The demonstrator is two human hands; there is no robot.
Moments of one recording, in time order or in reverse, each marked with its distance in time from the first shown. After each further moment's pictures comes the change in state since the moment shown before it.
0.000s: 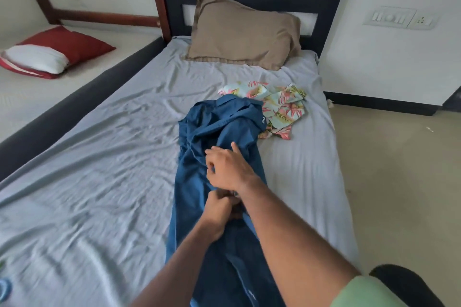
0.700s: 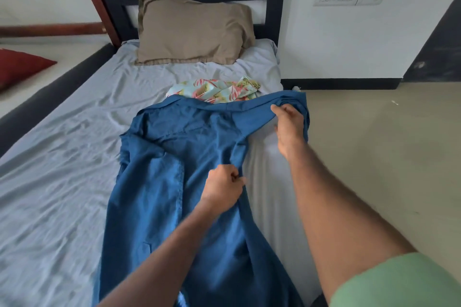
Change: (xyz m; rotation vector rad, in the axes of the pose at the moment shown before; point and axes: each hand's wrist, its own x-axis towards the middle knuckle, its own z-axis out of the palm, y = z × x) left_hand 0.047 0.038 0.140 0.906 0.016 0.263; right_hand -0.060 0.234 -0.101 1.298 0.869 0.765
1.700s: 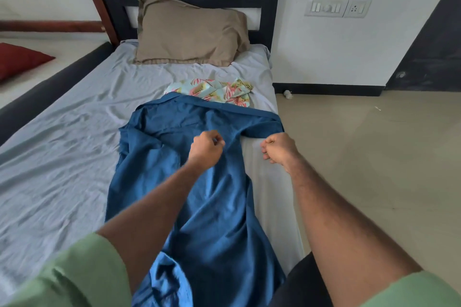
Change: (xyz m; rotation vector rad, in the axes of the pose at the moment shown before) left_hand 0.048 -0.002 -0.032 -0.014 0.147 0.022; right_hand -0.061 0.004 -0.044 -0.775 -0.199 0.104
